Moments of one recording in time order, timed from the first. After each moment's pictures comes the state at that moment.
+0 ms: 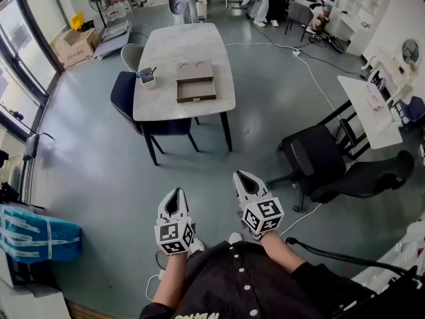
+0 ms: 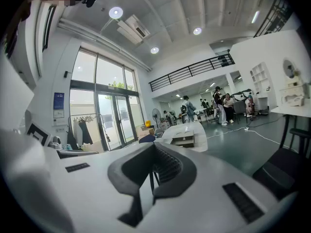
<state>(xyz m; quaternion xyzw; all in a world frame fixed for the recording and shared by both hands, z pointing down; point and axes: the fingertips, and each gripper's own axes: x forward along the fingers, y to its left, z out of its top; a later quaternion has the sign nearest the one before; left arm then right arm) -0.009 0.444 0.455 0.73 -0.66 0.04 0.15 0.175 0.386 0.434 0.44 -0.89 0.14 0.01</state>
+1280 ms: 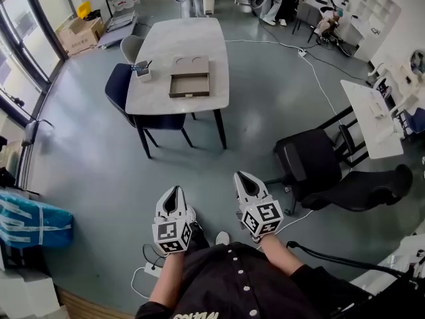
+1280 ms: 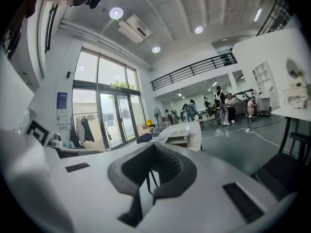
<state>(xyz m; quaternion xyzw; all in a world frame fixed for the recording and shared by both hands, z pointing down) 0.065 0.431 0.463 0.72 -0.68 0.05 0.16 0.249 0.369 0.443 0.43 -0.89 0.13 0.02</state>
